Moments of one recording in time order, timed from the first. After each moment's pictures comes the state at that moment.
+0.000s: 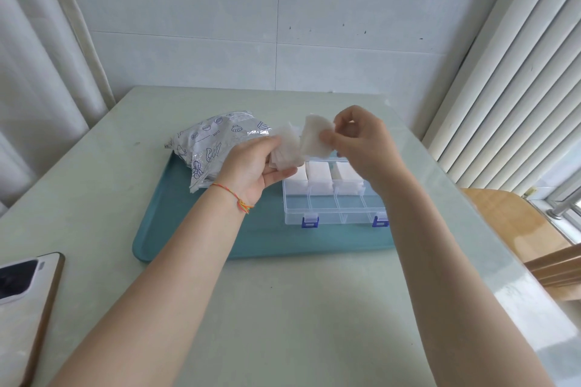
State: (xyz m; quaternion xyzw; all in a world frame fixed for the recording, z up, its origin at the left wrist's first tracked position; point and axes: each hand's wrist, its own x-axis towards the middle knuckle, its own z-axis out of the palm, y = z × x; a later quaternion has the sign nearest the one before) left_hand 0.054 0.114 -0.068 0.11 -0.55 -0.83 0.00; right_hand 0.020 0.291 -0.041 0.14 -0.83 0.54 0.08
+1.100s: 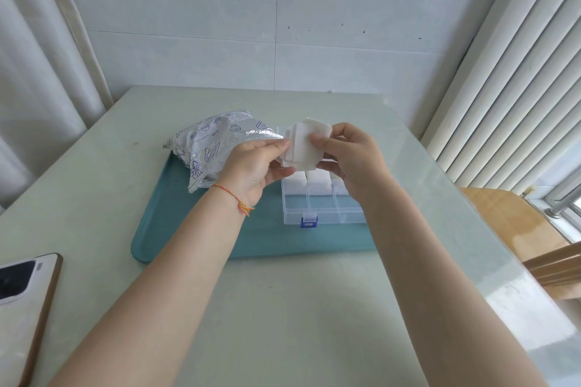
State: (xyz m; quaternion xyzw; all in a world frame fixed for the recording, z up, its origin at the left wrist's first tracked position) left_hand 0.052 0.117 -0.070 0.10 -0.57 -0.82 0.03; right_hand 0.020 0.274 -0.058 0.05 -0.66 0.75 -0.06
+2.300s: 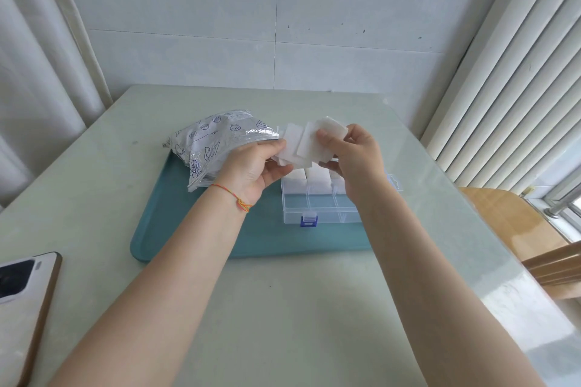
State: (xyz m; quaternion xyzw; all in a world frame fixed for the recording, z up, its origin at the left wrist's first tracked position) left_hand 0.050 0.115 -0.071 0.13 -0.52 -0.85 0.01; right_hand 0.016 0.273 -0.068 -0.01 -0.67 0.75 0.02
